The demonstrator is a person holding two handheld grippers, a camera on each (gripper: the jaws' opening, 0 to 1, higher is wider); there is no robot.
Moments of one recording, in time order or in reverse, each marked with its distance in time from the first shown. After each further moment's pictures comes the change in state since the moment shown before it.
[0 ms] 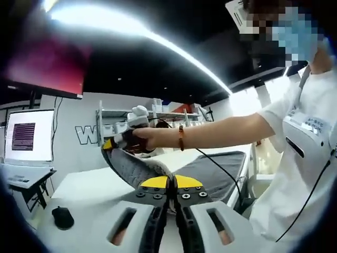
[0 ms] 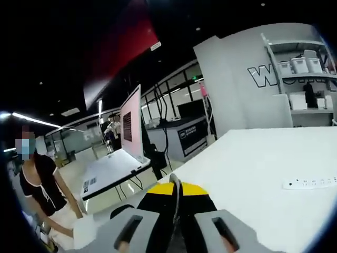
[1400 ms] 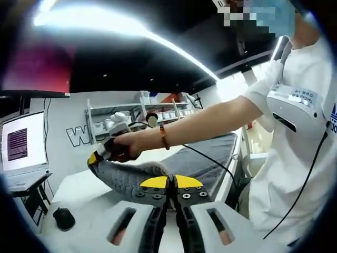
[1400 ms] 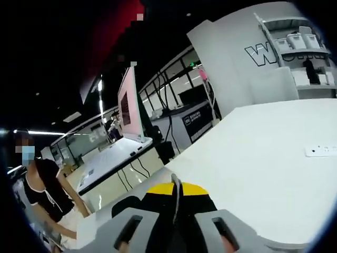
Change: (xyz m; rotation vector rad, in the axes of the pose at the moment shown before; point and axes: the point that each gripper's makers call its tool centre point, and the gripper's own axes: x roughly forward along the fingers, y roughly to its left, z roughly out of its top) left arm -0.008 -0.010 -0.031 0.106 0.086 -0.089; right arm 0.045 0.013 -0.064 0.113 0.086 0.043
